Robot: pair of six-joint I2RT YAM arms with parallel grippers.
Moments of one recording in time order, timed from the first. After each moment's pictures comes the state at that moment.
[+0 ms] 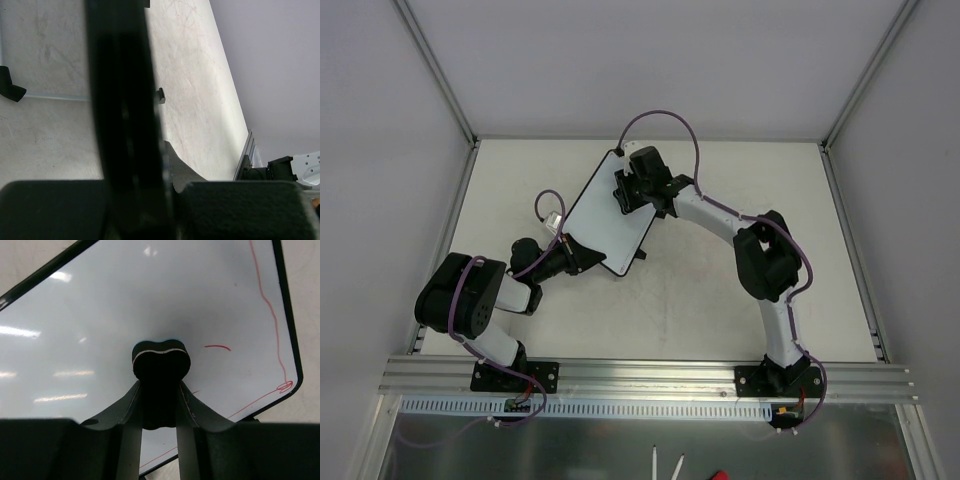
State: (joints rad) left arm -0.20 1.59 0.24 1.14 0.69 -0.83; right arm 0.70 2.12 1.72 -0.27 -0.05 0.14
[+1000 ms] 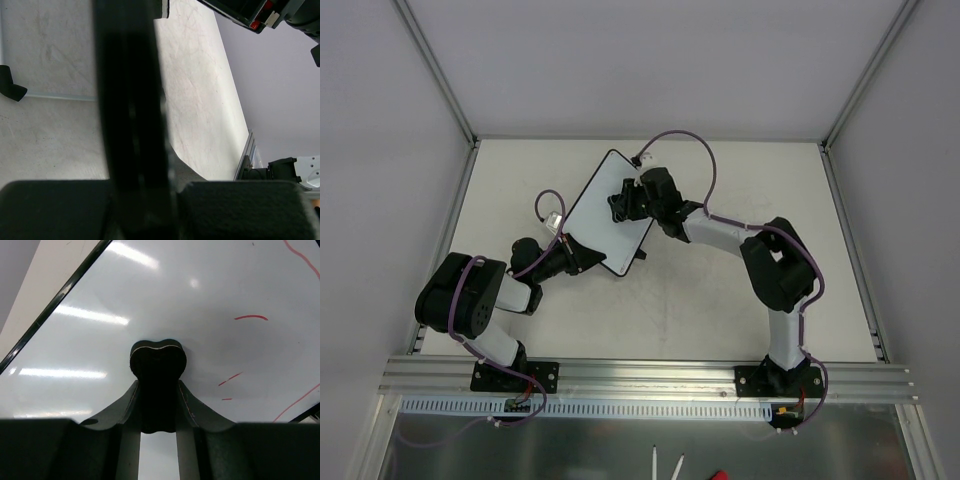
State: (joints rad) left arm -0.20 1.59 0.24 1.14 0.68 -0.83; right arm 0.72 1.99 1.36 0.16 -0.07 0.43
